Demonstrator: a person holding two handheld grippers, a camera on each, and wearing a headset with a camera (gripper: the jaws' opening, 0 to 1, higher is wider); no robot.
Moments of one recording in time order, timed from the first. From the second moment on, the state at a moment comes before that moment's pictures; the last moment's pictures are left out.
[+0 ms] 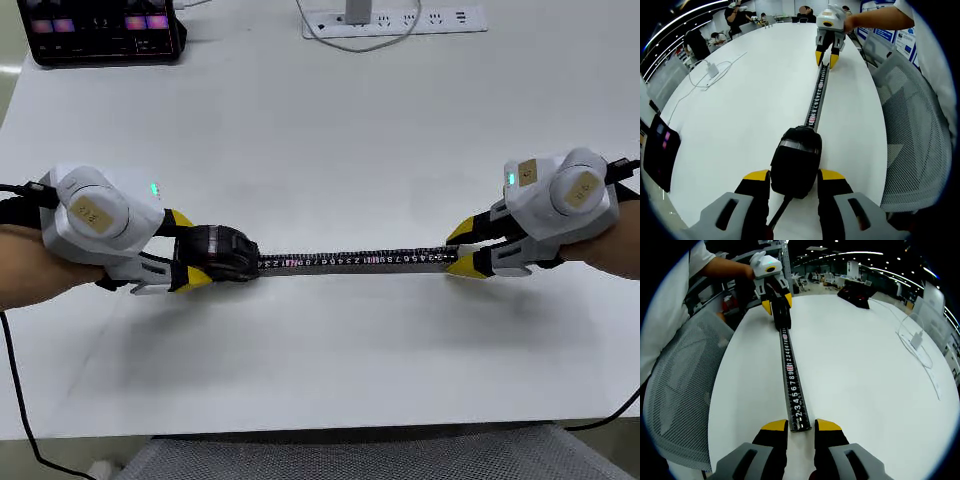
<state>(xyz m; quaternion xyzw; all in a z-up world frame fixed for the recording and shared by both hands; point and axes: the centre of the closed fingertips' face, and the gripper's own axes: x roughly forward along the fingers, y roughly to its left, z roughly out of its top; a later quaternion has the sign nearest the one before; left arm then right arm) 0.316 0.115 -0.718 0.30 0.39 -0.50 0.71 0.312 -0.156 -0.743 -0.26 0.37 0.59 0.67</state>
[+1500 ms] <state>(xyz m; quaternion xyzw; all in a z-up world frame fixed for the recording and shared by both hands) 0.313 0.121 -0.680 0.20 0.34 -0.41 0.82 0.298 -0.153 -0.719 -0.20 0.35 0.53 0.75</state>
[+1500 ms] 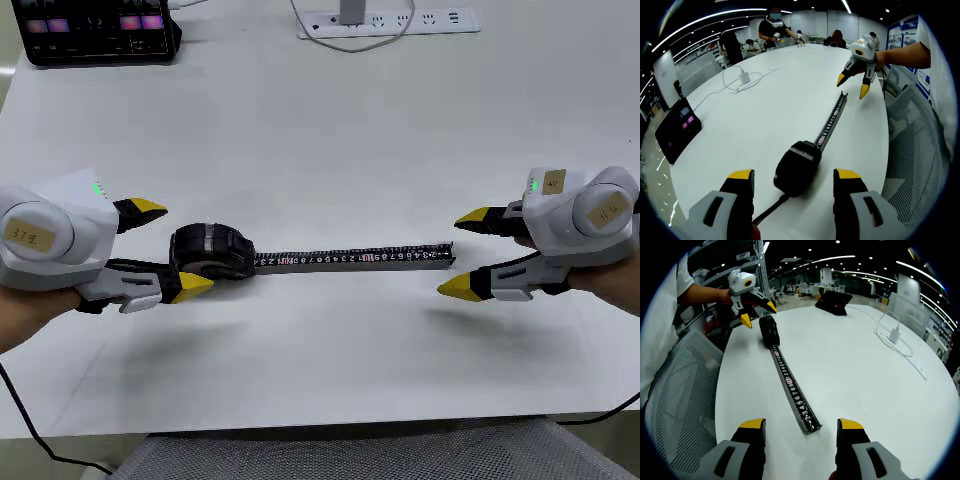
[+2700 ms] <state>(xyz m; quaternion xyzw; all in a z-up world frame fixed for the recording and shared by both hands) 0.279 0.135 -0.671 0.11 0.31 -0.34 0.88 0.277 -0.165 -0.688 -0.13 0.34 0.45 0.82</state>
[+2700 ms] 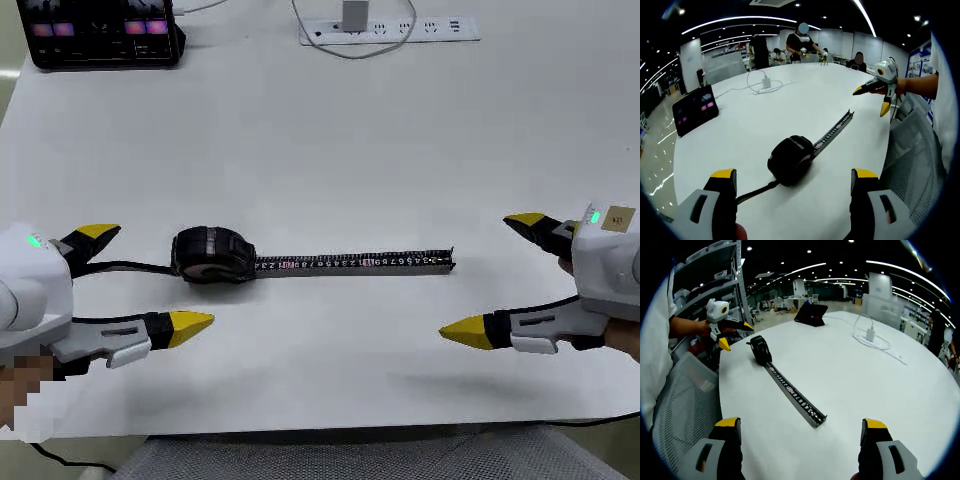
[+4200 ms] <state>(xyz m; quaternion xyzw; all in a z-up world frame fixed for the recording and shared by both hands) 0.228 0.133 -0.673 0.07 0.31 -0.31 0.90 0.239 -0.173 -0.693 -0.14 0.31 0.42 0.84</state>
